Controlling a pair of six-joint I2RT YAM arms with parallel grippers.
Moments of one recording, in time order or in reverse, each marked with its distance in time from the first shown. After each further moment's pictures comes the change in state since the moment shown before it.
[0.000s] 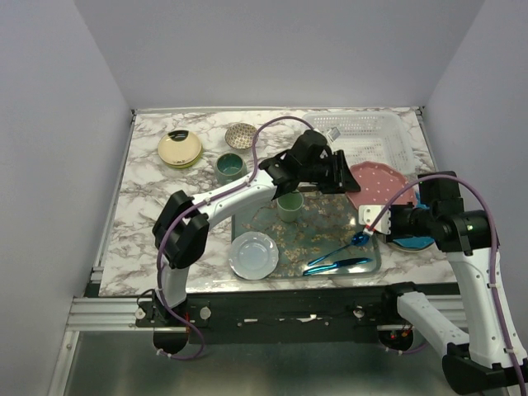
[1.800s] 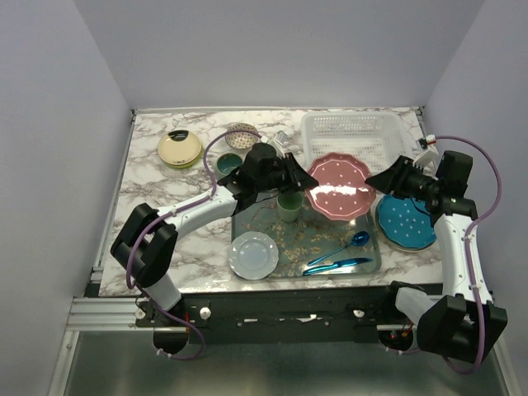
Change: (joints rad) left arm 0.154 -0.286 -0.518 0.346 -0.064 -0.091; right arm -0.400 0.204 -0.280 0.866 -0.347 1.700
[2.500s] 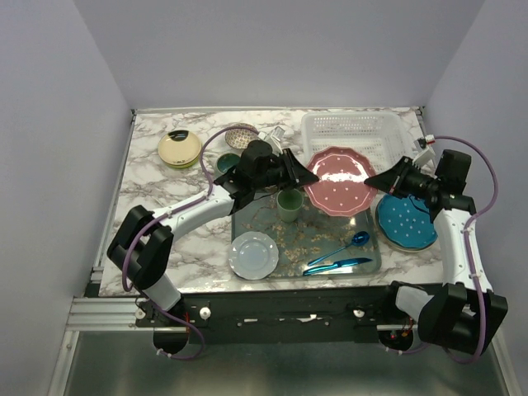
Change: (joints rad) left arm 0.007 -0.023 0.000 0.019 0.005 -0.008; right arm -0.006 0.056 -0.010 0.032 -0.081 0.045
